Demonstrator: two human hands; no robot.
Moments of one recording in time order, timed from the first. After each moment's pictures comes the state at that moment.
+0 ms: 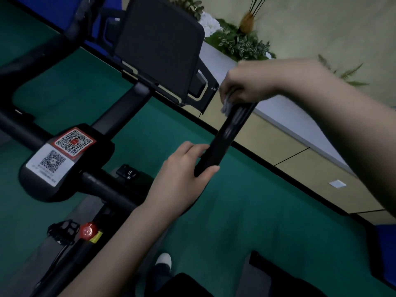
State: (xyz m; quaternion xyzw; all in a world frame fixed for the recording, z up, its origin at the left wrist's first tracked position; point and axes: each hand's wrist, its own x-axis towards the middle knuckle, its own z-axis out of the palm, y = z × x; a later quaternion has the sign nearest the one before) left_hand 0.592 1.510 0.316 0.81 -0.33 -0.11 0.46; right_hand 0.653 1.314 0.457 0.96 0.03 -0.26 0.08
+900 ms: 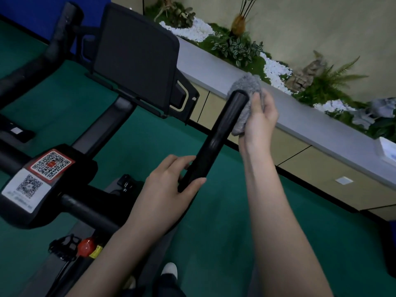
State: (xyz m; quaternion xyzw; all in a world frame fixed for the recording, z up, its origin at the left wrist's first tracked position) left_hand 0.591 1.510 0.317 0.82 -0.33 -0.11 0.46; right_hand 0.601 1.312 0.362 0.56 -0.30 0.43 -0.63
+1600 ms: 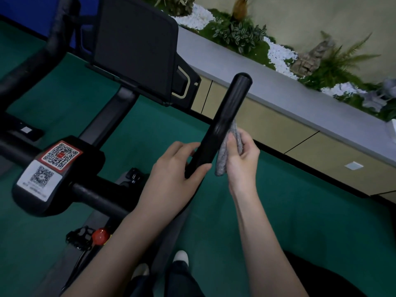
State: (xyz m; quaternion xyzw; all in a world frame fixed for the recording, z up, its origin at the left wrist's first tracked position) left_hand 0.589 1.510 0.323 0.82 -0.34 -0.10 0.45; right_hand 0.542 1.370 0.295 0.65 -0.32 0.35 -0.60
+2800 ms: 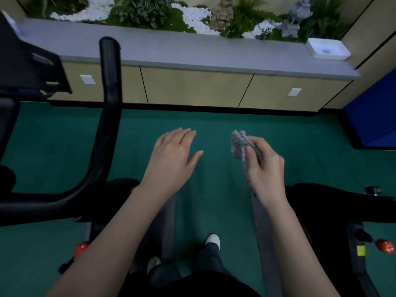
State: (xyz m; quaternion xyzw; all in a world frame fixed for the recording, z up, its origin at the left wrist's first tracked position) left_hand 0.481 1.437 0.304 0.77 -0.62 -0.06 0.17; right_hand 0.296 1.358 0.300 0.75 -0.46 0.37 -0.29
